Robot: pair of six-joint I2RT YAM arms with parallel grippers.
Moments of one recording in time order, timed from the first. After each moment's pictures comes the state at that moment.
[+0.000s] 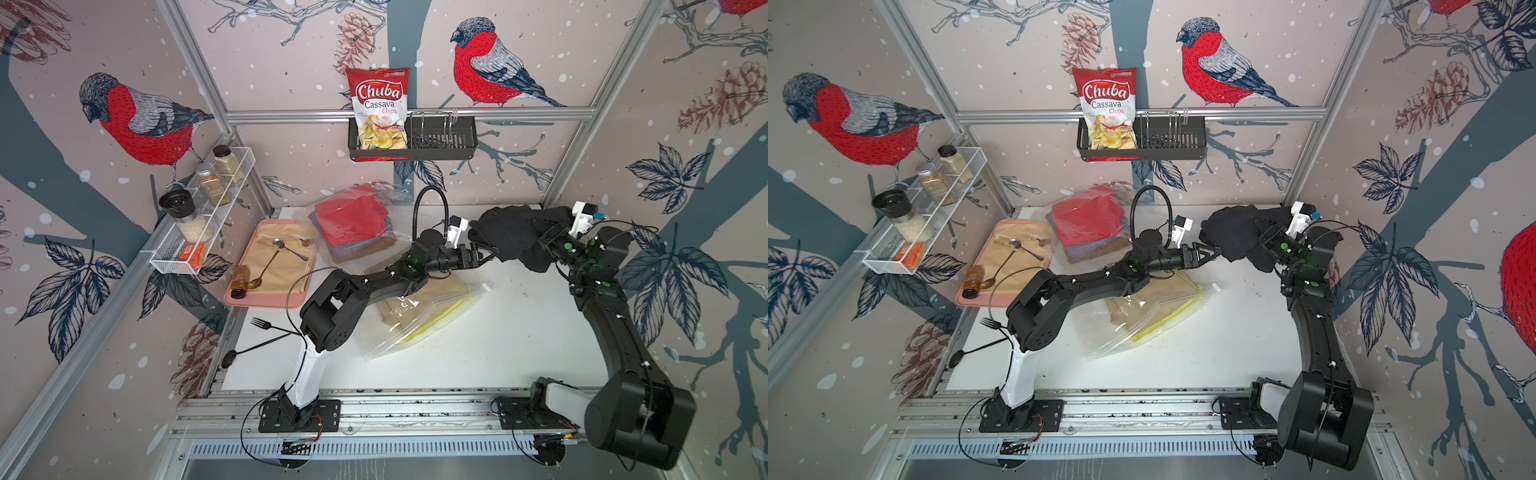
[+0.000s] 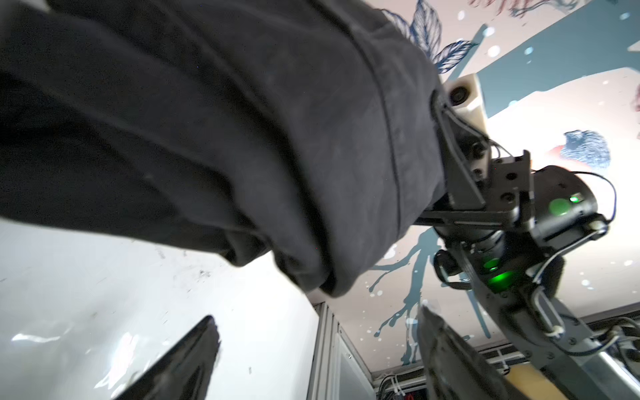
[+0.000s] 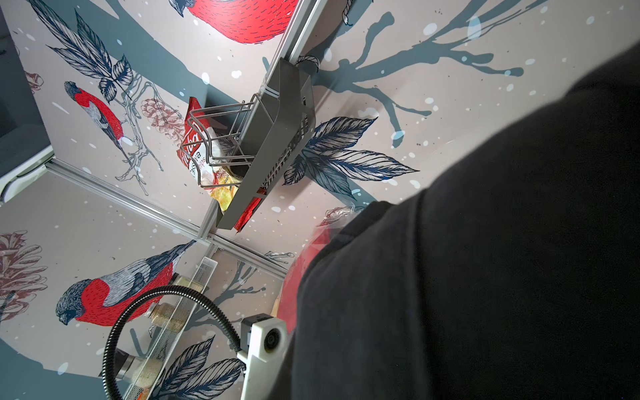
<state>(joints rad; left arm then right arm) -0.82 2.10 1.47 0.65 0.63 -1.01 -0.24 1.17 0.86 0.23 -0.76 0.84</state>
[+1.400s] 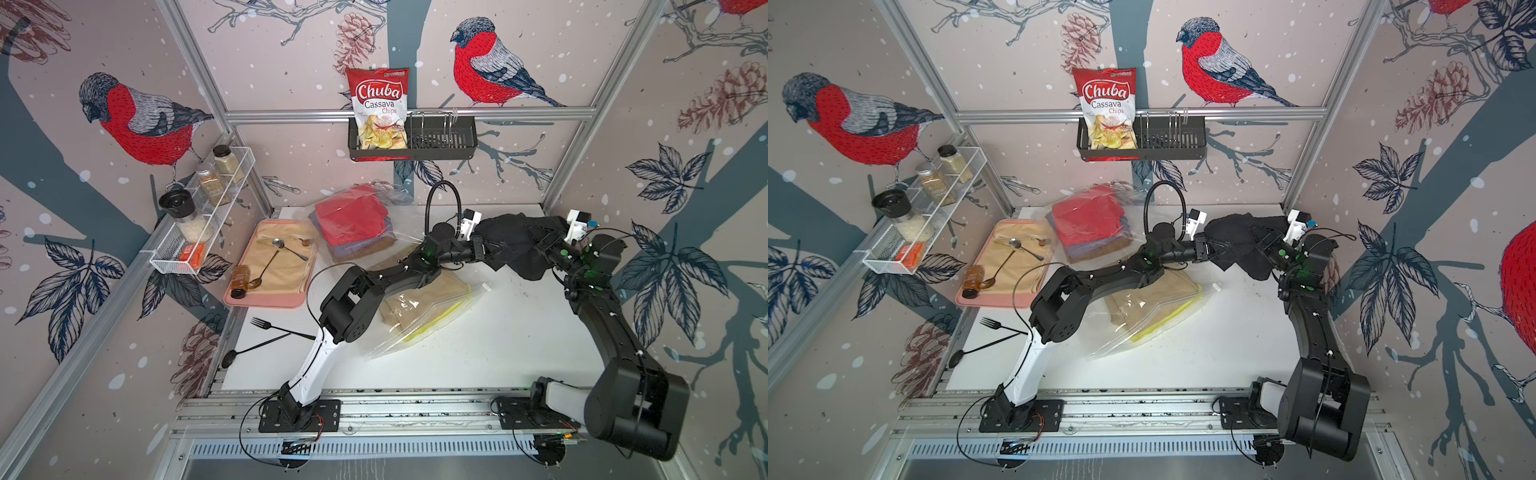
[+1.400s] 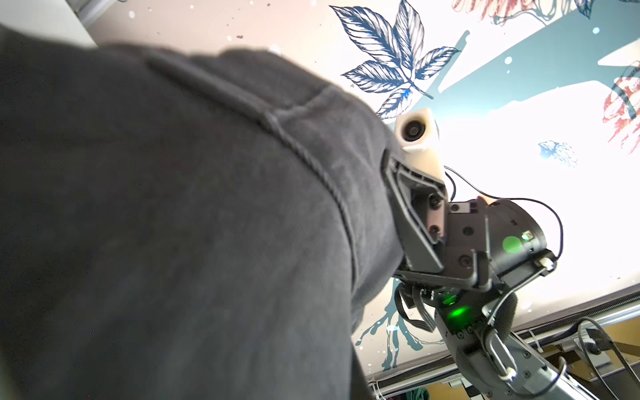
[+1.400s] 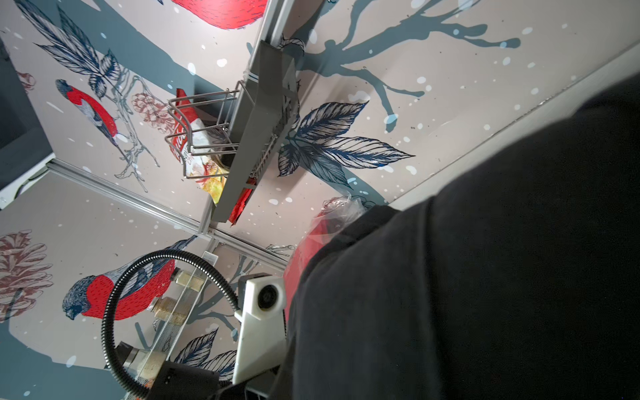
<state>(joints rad) -0.82 2.28 1.74 0.60 0.68 -1.07 -0.26 1.22 0.79 0.33 -0.81 0.86</state>
